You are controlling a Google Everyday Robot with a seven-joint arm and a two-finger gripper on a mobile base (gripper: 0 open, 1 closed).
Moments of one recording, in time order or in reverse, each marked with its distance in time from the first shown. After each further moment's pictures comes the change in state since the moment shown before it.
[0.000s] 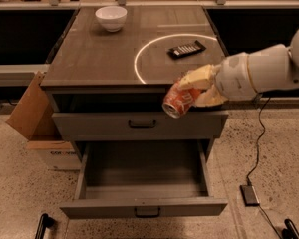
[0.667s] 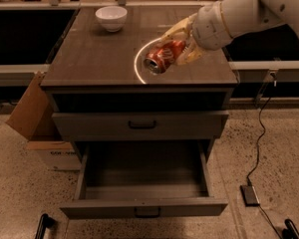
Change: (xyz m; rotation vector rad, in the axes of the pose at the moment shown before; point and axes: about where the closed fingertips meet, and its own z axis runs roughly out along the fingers) arm 0.081 -0.087 0.026 -0.002 -0.052 0.052
